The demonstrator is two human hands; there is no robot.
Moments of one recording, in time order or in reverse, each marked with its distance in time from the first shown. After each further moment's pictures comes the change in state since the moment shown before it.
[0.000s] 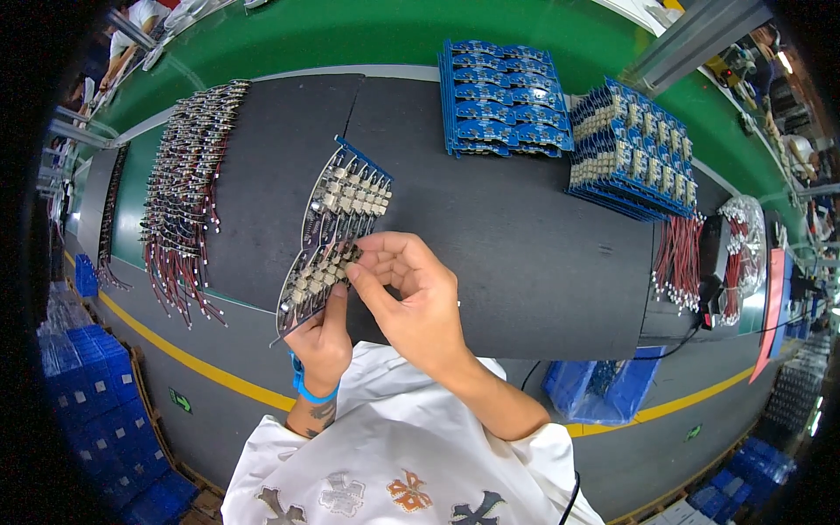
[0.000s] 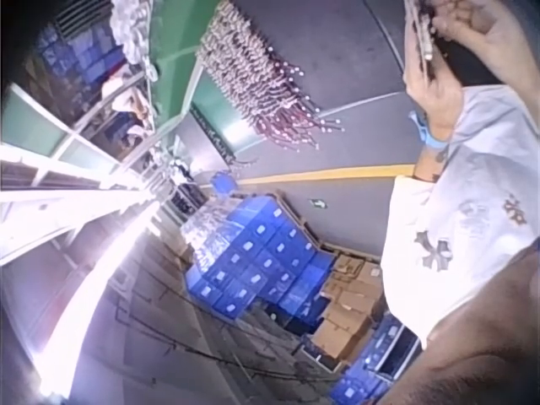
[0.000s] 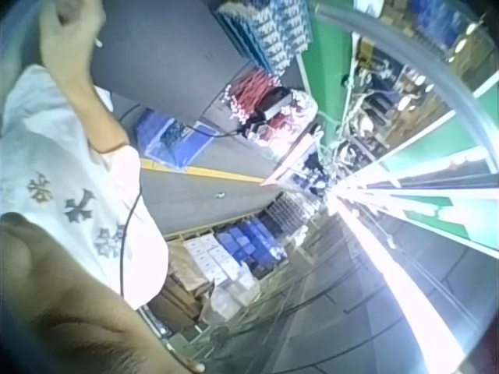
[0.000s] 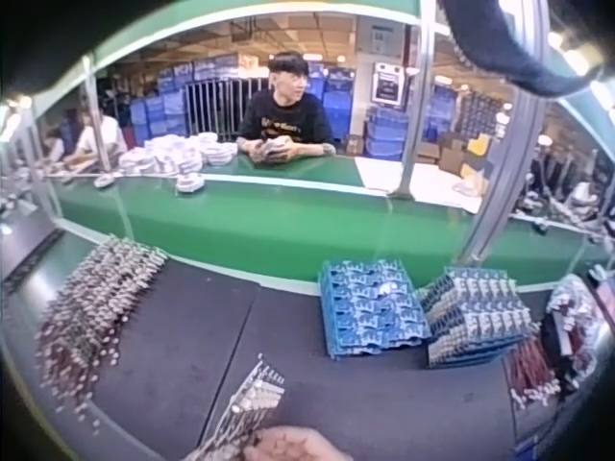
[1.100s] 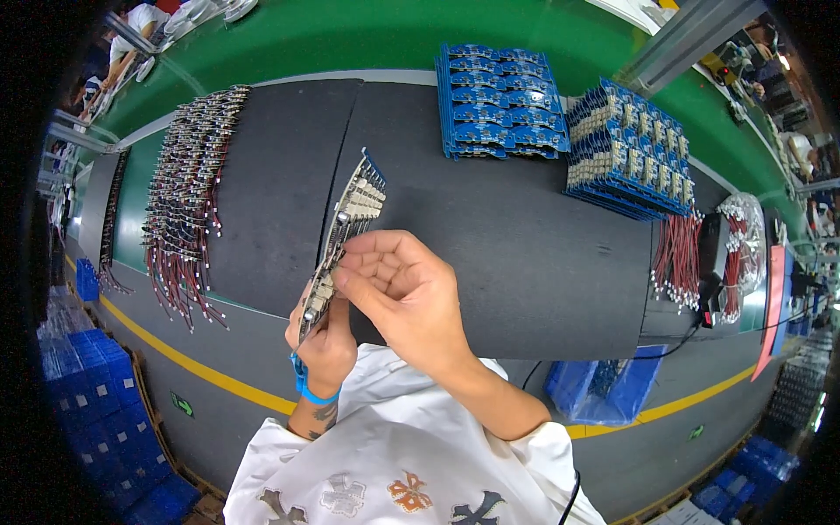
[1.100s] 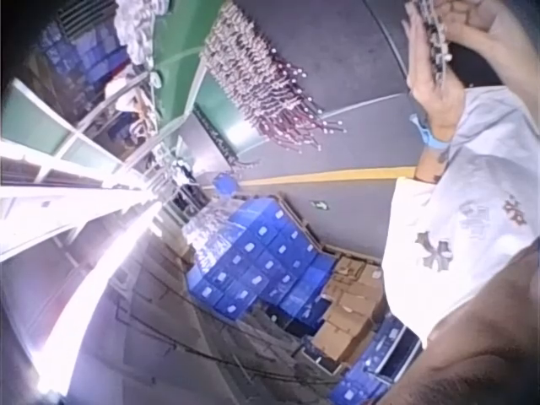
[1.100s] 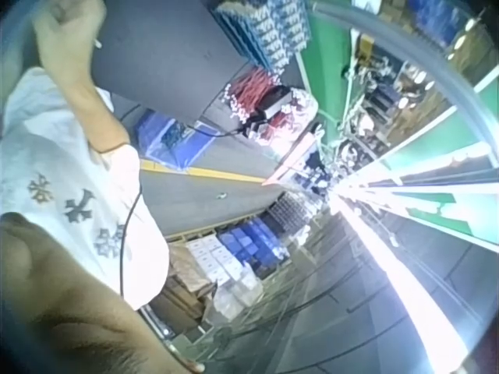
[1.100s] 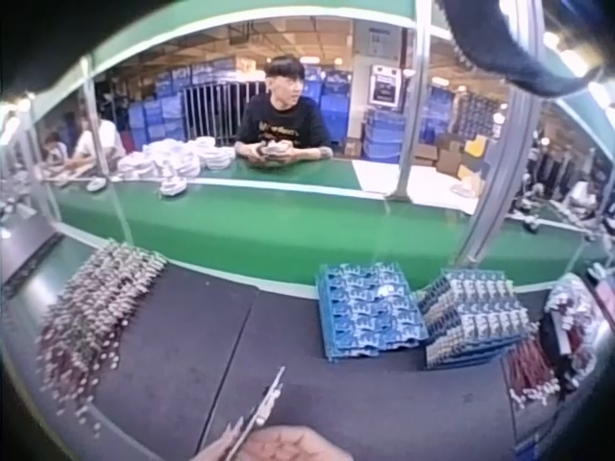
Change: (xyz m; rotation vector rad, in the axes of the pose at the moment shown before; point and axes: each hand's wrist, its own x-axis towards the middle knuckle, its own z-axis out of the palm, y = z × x) left_hand 0.003 0.001 -0.003 0.121 -0.098 0.174; right_hand 0.002 -0.019 0.004 0.203 -0.070 0.121
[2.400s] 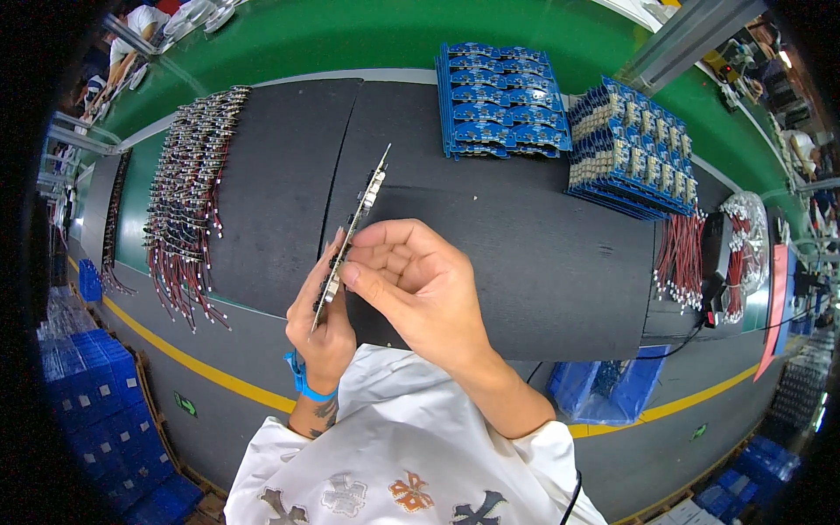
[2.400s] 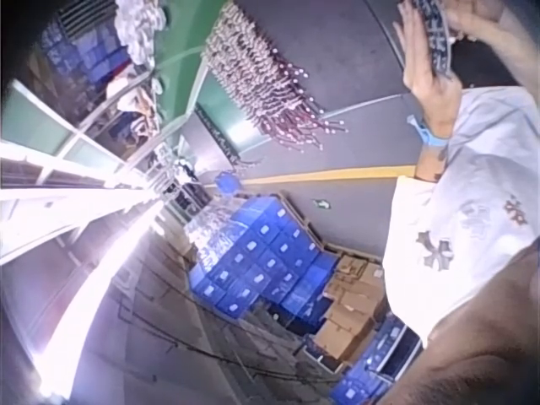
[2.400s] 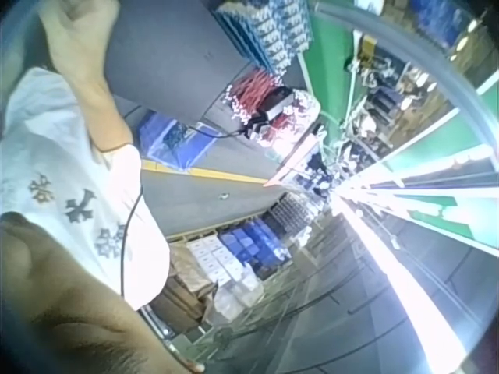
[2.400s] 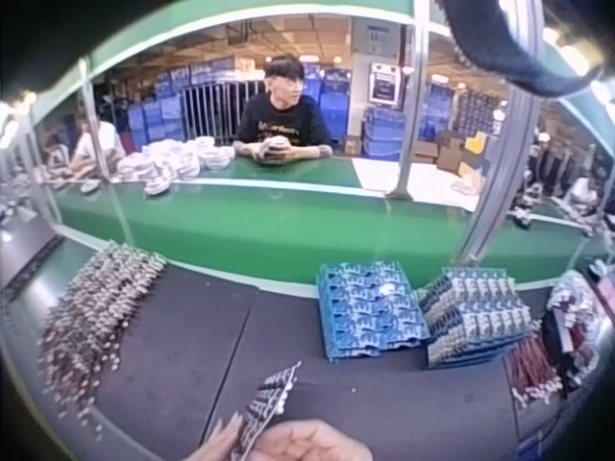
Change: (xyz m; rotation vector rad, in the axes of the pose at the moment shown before) left_hand 0.014 -0.006 0.001 0.195 0.001 0.166; right_hand 0.006 -0.011 -0.007 0.012 -0.058 -0.057
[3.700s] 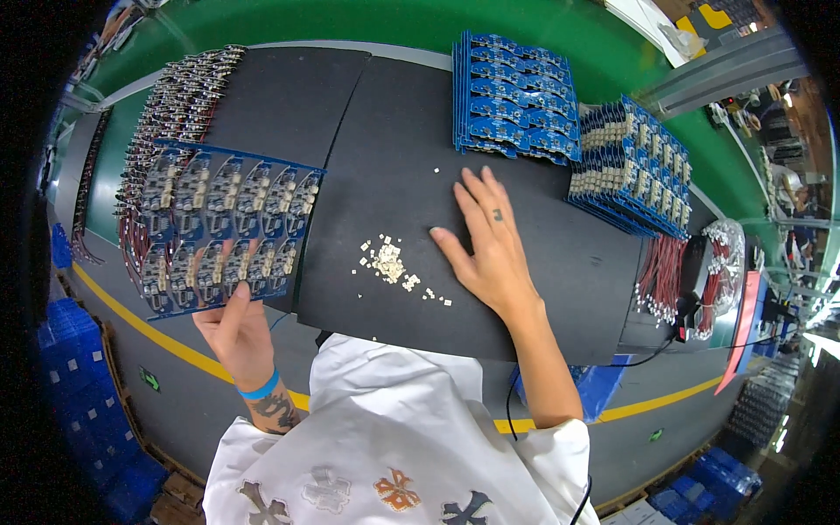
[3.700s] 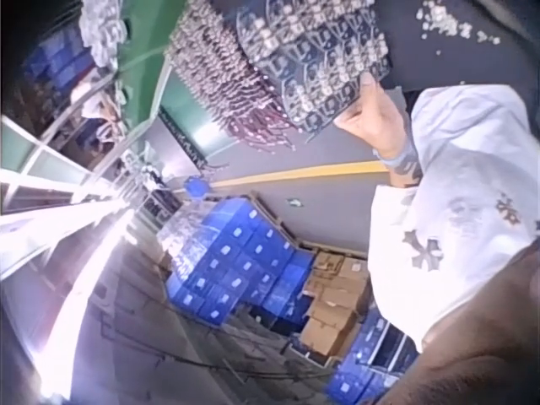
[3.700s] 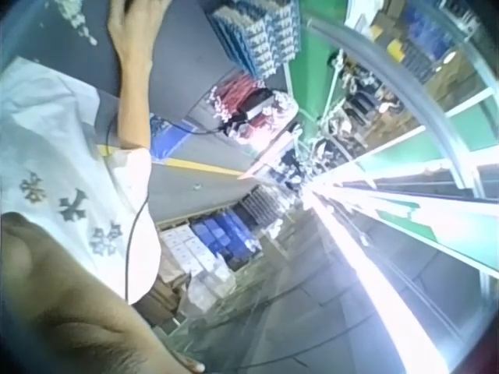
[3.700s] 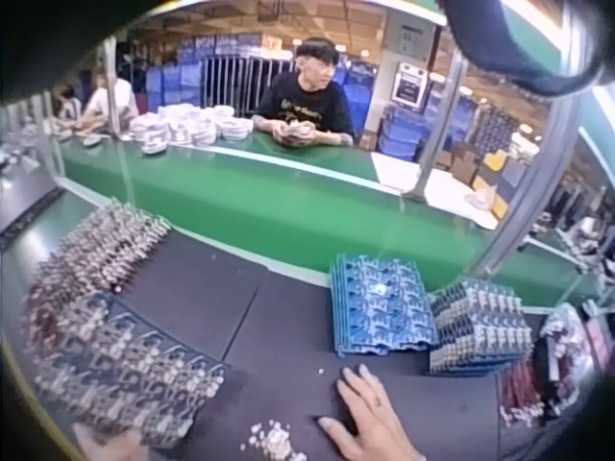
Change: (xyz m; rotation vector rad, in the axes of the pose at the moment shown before) left_hand -0.013 -0.009 -0.058 -0.793 0.520 -0.470; right_hand 0.027 0.012 -0.103 -1.644 -0.135 -0.391
